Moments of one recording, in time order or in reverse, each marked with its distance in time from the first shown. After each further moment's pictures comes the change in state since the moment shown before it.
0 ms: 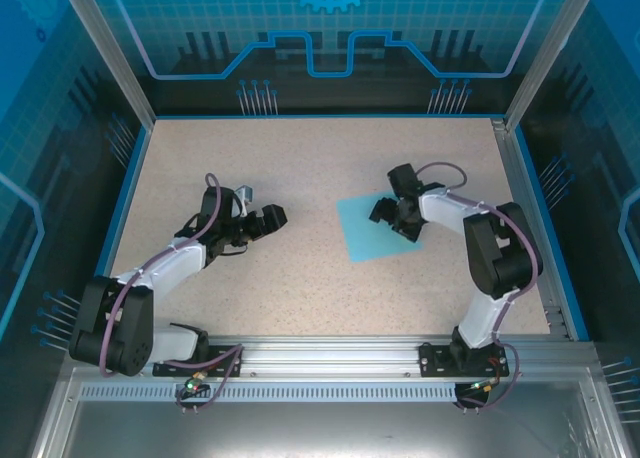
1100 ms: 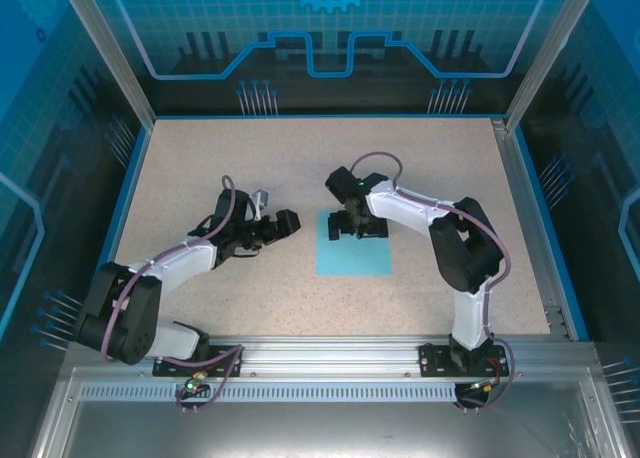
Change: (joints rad) left arm -0.092 0.070 -0.005 0.078 0.041 -0.055; right arm 0.297 0.186 0.391 -0.400 0.141 -0.247
